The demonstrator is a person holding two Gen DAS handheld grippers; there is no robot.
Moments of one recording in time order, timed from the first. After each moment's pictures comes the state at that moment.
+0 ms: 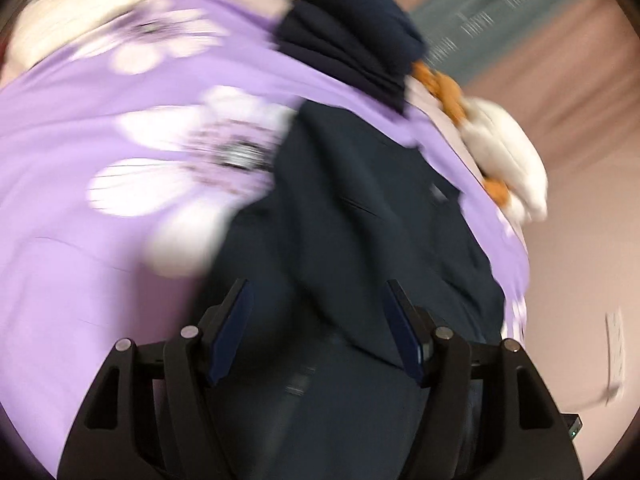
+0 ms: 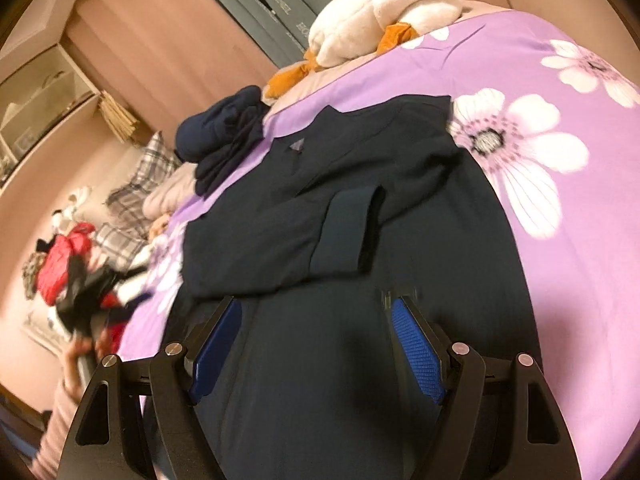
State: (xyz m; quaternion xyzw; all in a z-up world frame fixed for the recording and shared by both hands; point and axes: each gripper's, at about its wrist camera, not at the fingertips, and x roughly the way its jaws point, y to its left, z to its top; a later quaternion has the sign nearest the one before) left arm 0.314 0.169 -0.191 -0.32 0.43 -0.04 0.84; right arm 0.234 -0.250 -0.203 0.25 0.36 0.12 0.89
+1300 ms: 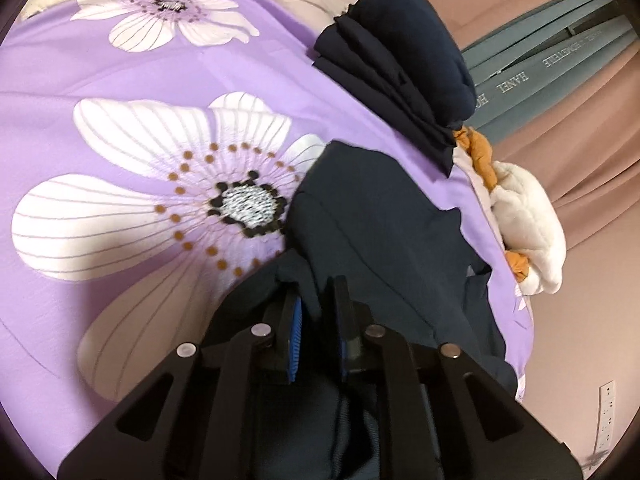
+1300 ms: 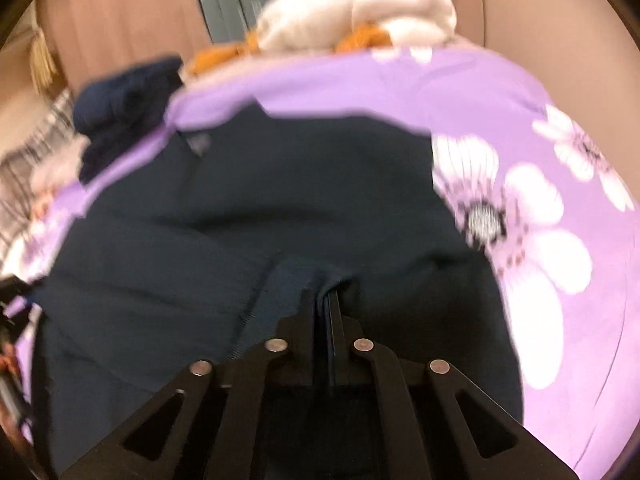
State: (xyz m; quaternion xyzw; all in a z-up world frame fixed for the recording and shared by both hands) left arm 0.397 0.176 -0.247 -0.38 0.38 0.01 0.84; right arm 0.324 -0.245 -0.230 0.10 0.40 -0.05 0.91
